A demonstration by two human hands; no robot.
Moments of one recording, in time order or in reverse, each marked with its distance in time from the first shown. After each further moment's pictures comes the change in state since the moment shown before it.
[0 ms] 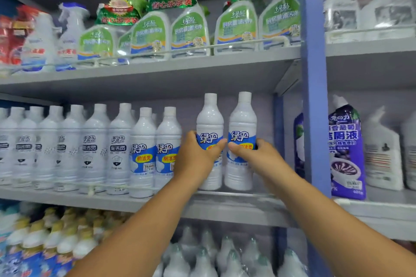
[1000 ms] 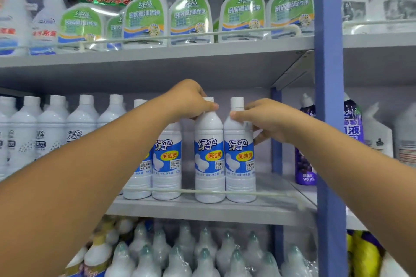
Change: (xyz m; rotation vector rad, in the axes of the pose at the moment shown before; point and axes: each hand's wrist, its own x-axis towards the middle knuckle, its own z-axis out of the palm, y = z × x) left_hand 0.093 0.064 -0.061 0.212 -0.367 0.183; right_hand 0.034 -0.079 0.002 -0.412 -0.131 0.096
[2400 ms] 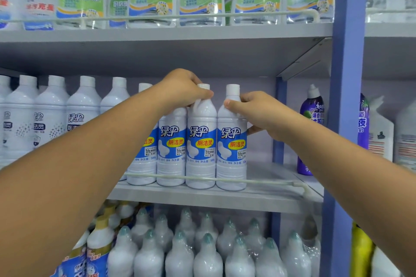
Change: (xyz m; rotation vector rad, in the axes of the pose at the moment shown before) left_hand -0.007 -0.028 -0.014 -0.097 0.044 -0.034; right_hand 0.009 -0.001 0.035 -0.036 0.072 -0.099
